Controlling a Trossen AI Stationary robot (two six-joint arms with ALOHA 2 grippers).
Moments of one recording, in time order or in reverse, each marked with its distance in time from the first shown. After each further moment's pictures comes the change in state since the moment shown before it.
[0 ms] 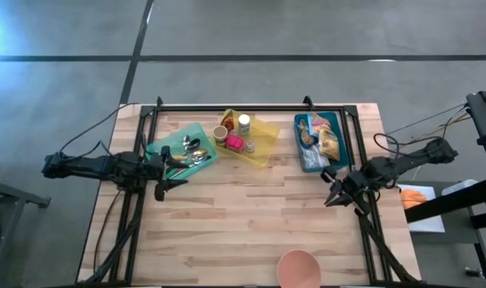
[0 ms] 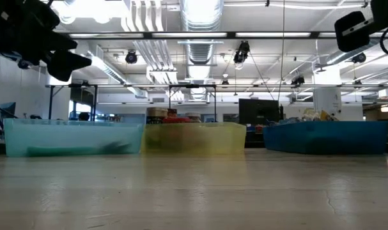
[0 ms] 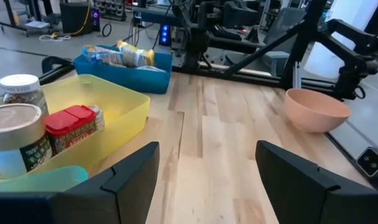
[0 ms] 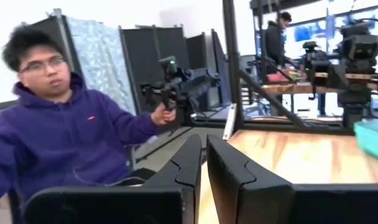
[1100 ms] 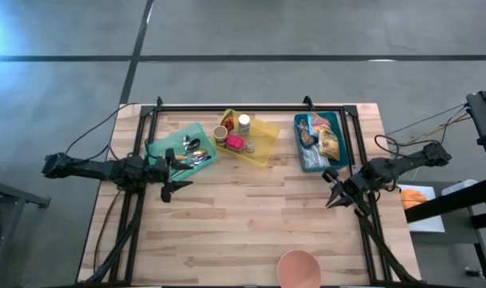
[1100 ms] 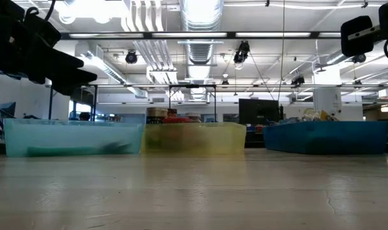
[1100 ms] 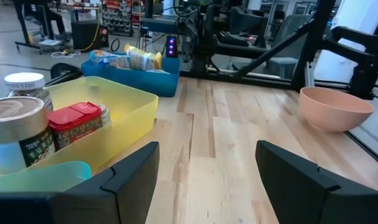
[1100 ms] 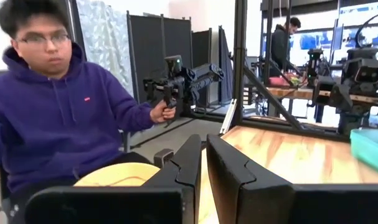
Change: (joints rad) left arm 0.000 0.002 -0.181 0.237 -0.032 0.037; right arm 0.000 -0.153 -0.056 -0.123 -0.038 -0.113
